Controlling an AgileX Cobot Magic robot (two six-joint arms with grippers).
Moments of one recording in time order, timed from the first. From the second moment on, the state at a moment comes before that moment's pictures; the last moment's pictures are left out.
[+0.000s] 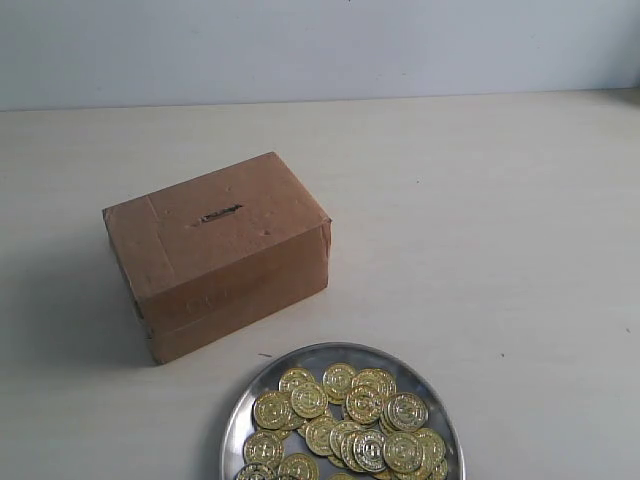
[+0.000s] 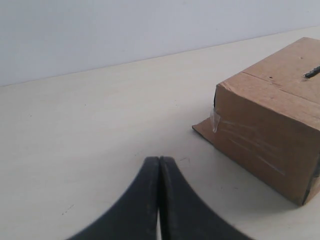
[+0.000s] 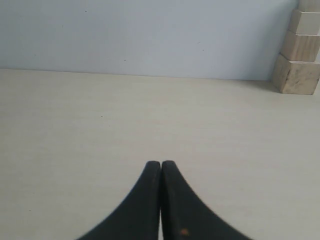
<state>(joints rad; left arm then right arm) -0.02 0.00 0.00 -0.25 0.37 0.41 -0.07 0.00 0.00 0.05 0.32 -0.08</state>
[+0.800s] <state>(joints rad) -0.02 0.00 0.00 -0.25 0.37 0.41 -0.07 0.00 0.00 0.18 0.01 0.05</state>
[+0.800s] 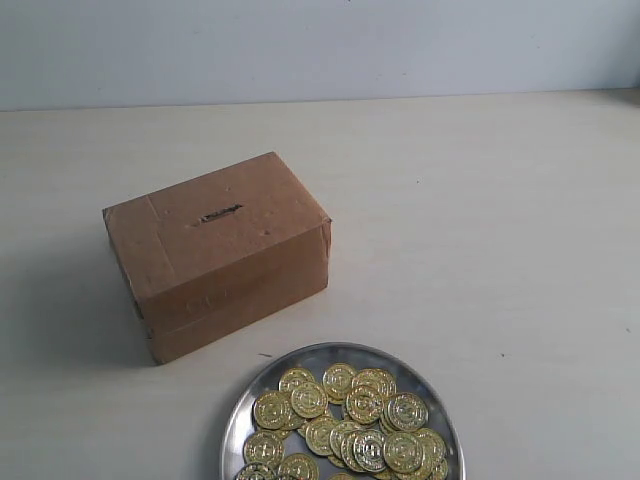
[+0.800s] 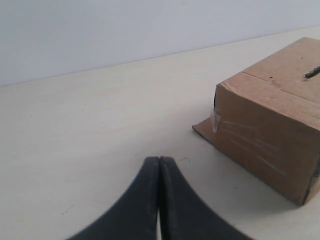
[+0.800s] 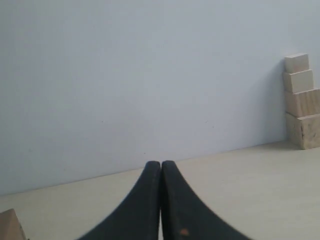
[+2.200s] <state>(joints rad) -0.02 0.00 0.00 -0.25 0.37 0.41 0.16 0.81 -0.73 0.55 0.82 -0.66</state>
